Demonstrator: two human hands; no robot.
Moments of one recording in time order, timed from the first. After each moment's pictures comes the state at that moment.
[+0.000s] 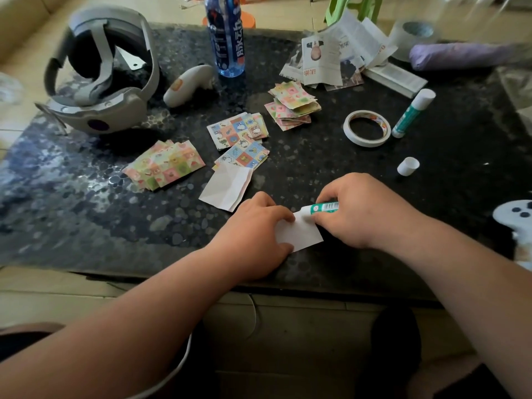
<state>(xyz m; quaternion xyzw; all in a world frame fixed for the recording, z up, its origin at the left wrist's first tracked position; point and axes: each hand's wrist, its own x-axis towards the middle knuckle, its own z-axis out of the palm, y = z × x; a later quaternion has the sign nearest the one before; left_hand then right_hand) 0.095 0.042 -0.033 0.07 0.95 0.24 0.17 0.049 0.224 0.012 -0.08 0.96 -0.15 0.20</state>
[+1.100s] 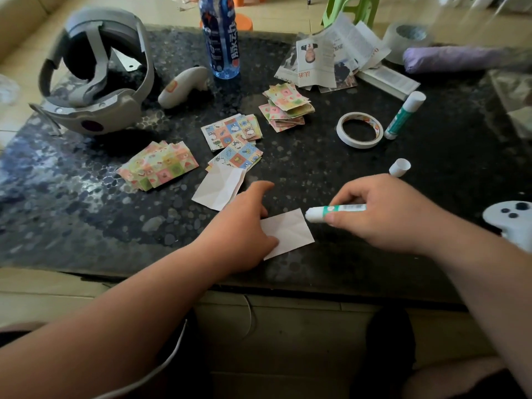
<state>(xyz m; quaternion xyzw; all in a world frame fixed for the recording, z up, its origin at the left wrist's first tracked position) 0.090 0.041 -0.027 -0.01 0.93 0.32 0.17 0.058 0.264 0.027 -0.06 0.93 -0.29 0.20</state>
